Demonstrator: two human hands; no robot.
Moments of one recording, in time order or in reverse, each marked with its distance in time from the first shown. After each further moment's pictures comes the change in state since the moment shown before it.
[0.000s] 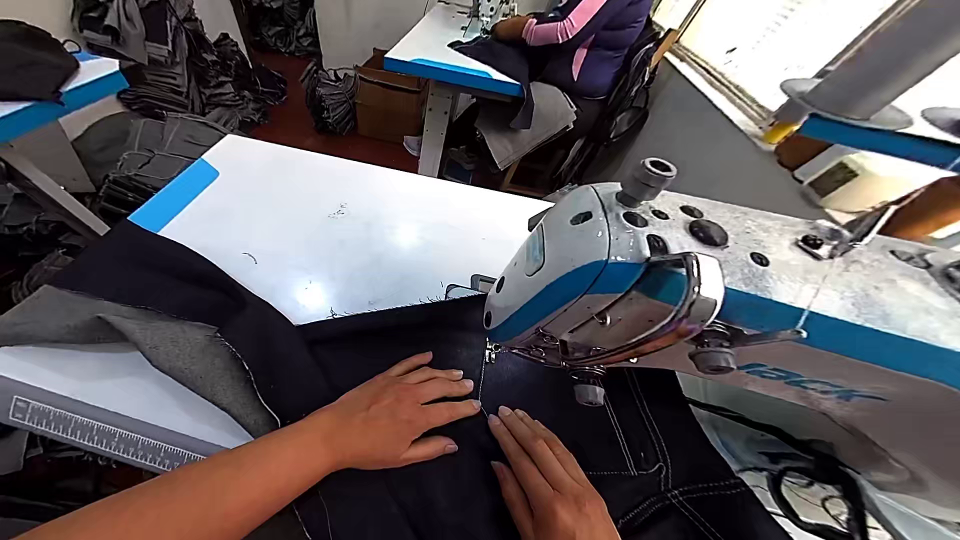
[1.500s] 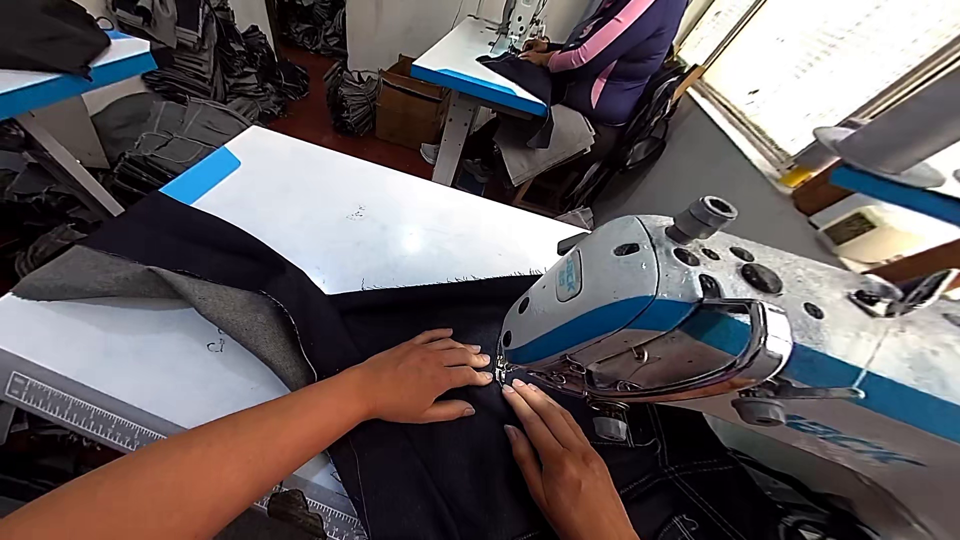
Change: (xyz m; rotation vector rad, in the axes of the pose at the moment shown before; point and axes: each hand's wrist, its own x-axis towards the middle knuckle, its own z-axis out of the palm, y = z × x) left_hand 0.035 -0.038 -0.005 -0.022 0.071 0.002; right_hand 0.040 0.039 0.014 -0.044 0.041 -0.035
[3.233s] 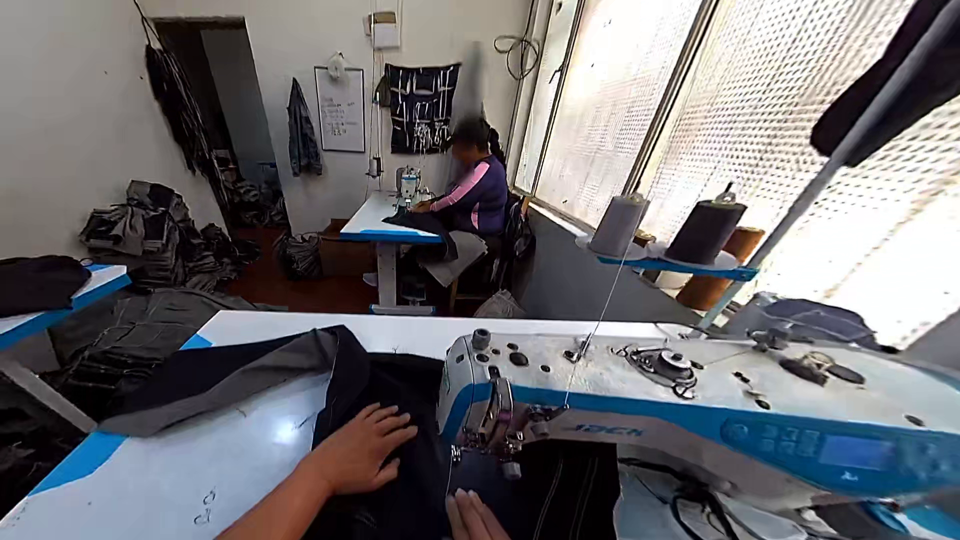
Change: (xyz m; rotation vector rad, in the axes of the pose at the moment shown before) left_hand 0.004 -0.037 -0.049 0.174 -0.226 -0.073; right_hand -0.003 -0.088 -0.002 -0.004 -0.088 0.260
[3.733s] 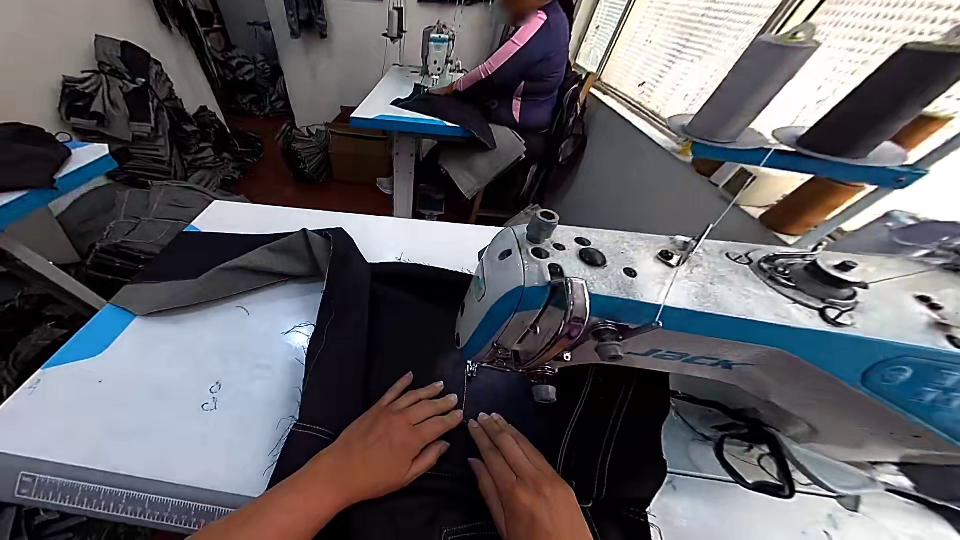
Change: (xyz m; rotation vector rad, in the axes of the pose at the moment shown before) left_hand -0.031 0.091 0.050 -0.144 0.228 -0.005; right_hand -0.014 0.033 -0.005 -0.064 0.118 -0.140
